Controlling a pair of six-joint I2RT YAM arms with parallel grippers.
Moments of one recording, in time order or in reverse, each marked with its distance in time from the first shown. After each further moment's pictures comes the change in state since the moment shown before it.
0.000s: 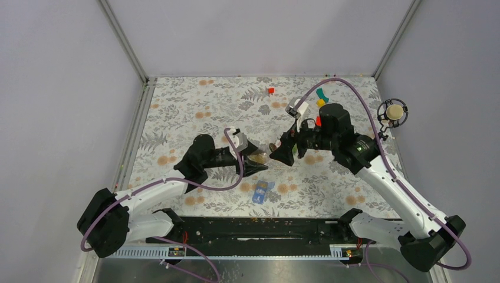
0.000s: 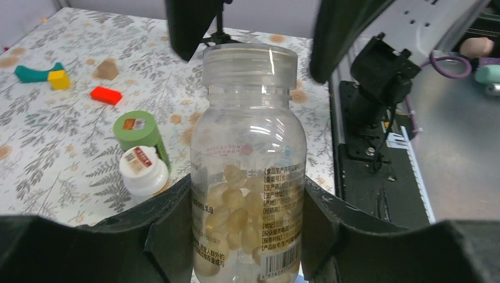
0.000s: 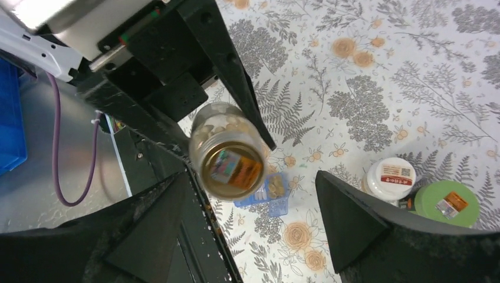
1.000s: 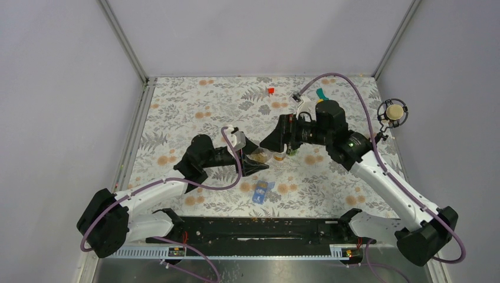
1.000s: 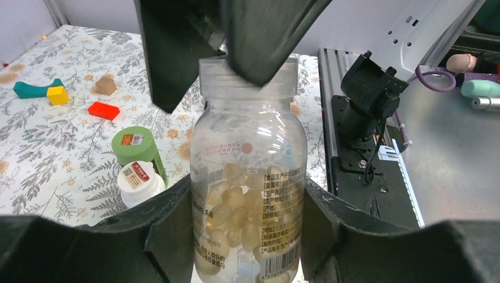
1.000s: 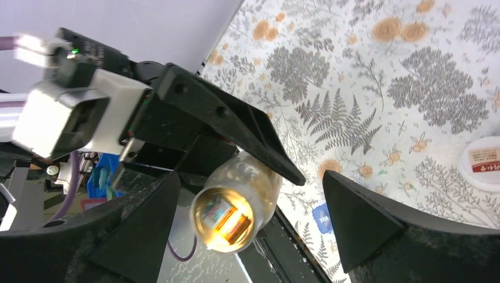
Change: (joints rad) left arm -0.001 -0.008 0.000 0.056 0.038 -0.050; right arm -0.008 0.094 -0.027 0.146 0.006 0.512
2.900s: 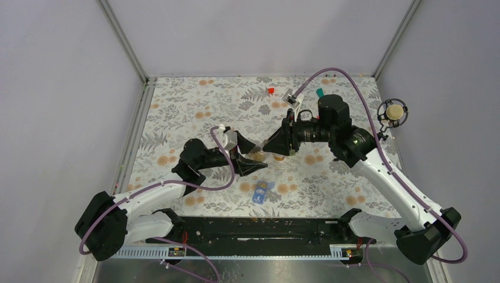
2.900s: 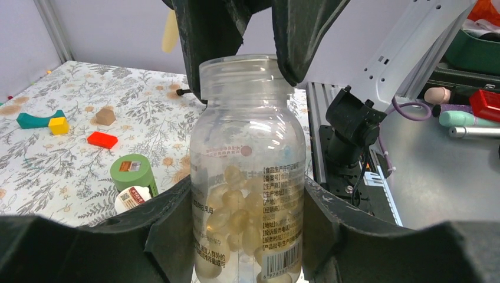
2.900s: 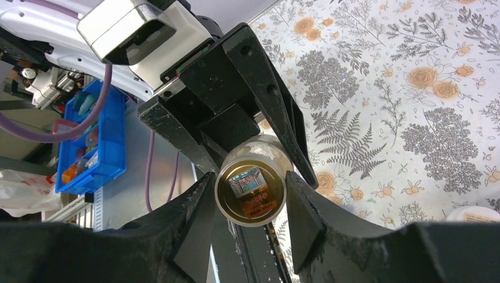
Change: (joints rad) left arm 0.006 -0.027 -0.047 0.177 0.015 -0.112; right arm 0.012 -0.009 0.101 -0.063 -0.206 -0.301
